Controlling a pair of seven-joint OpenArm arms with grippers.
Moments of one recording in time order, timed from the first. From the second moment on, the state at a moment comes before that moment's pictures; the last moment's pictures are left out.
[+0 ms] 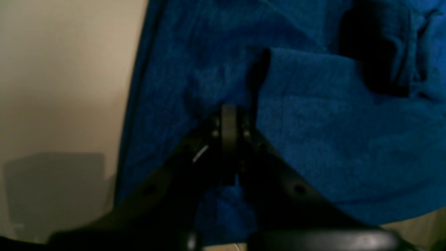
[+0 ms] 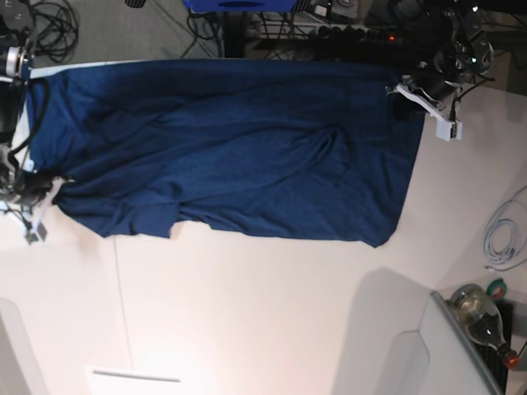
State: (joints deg) left arm 18.0 -7.8 -34.4 74.9 -18.3 -36.0 35.7; right arm 17.0 21.8 12.2 40.7 -5.8 33.7 -29.2
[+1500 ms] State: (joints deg) left arm 19.4 -11.7 -40.8 85.7 -16.4 -35.6 38.8; right arm 27.0 17.4 18.5 28.0 -8.9 39.2 -24.7
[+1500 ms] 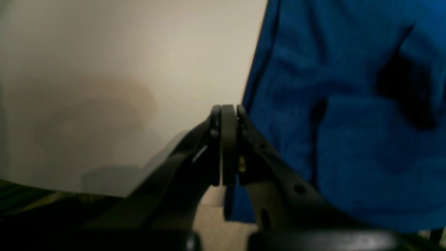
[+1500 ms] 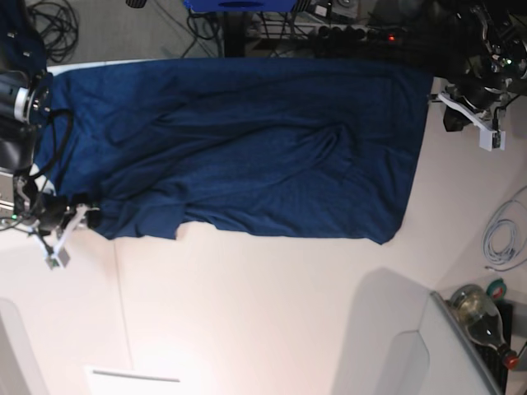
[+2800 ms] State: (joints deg) left arm -25.6 -15.5 -23.7 23.7 -7.1 -29.1 12.7; right arm 25.3 18.5 18.5 30.7 -8.9 39.3 -25.1
